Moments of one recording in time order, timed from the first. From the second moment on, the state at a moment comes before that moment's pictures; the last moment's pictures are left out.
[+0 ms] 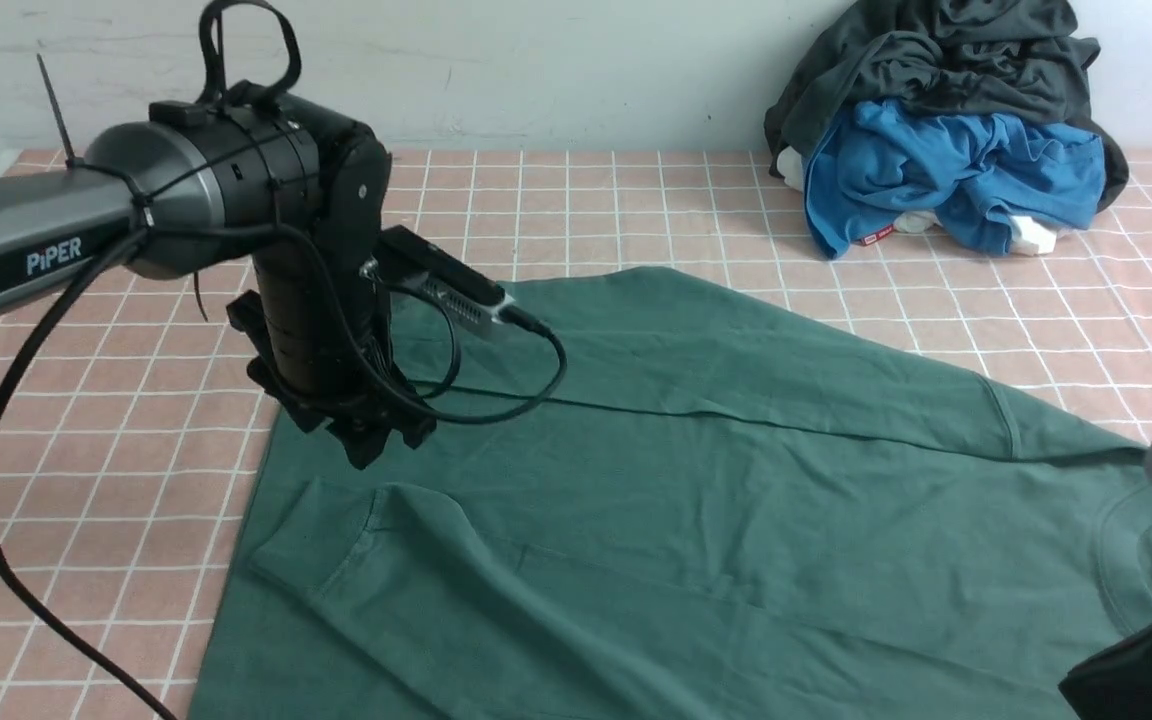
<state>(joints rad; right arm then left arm) 0.39 0.93 -0.80 0.22 1.16 -0.27 -0.32 1.98 -1.56 0.15 1.08 0.18</state>
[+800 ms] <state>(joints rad) 0.39 1.08 -0.94 0.15 1.14 -0.21 -0.20 2.27 -1.89 0.25 0.89 0.01</state>
